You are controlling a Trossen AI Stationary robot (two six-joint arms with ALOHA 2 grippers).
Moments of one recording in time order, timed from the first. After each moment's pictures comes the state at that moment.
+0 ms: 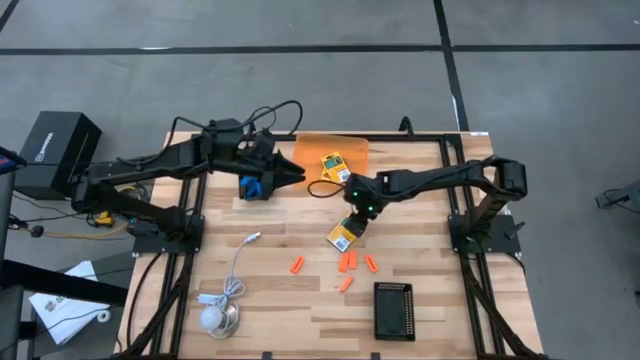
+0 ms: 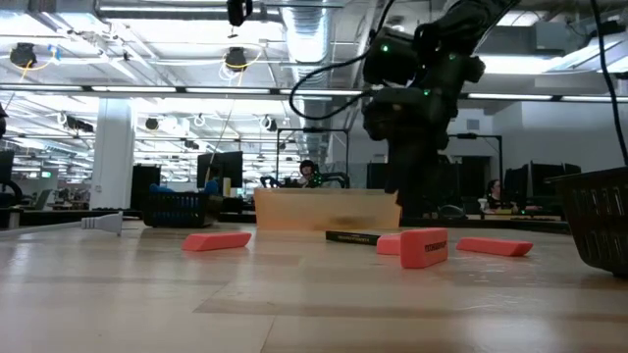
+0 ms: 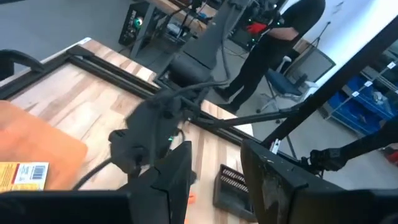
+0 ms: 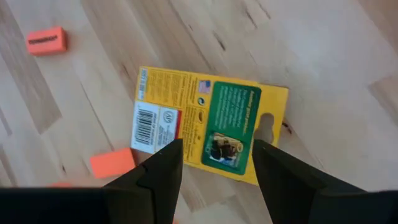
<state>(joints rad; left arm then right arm) 0.22 1.19 1.20 -0.27 0.25 -0.45 -0.16 1.69 1.01 -0.48 -0.21 0.47</state>
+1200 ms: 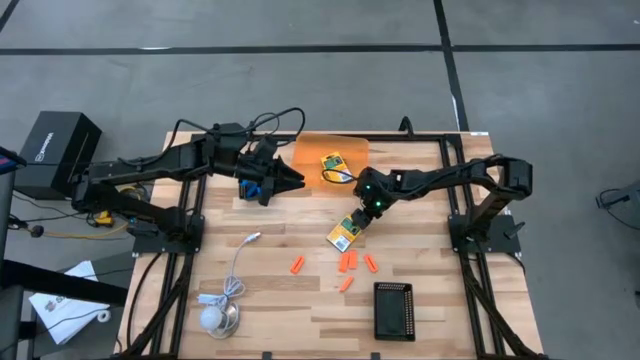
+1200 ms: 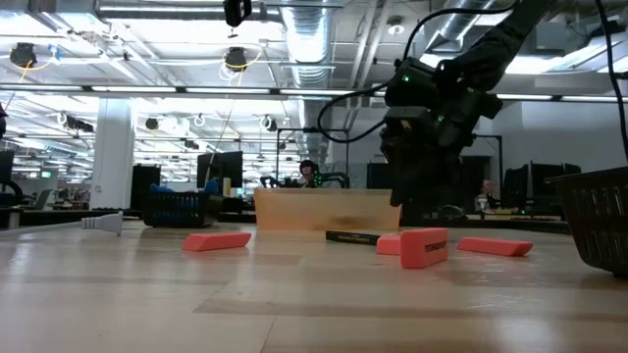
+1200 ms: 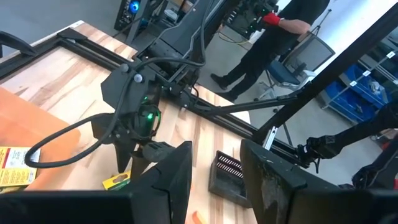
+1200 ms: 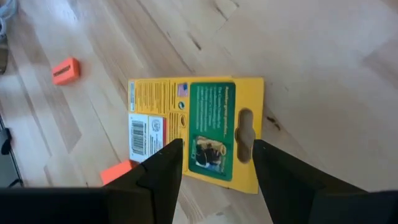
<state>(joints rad) 0.20 1.19 1.20 -0.32 0.26 -0.45 -0.27 1.65 0.78 -0.18 -0.37 0.60</state>
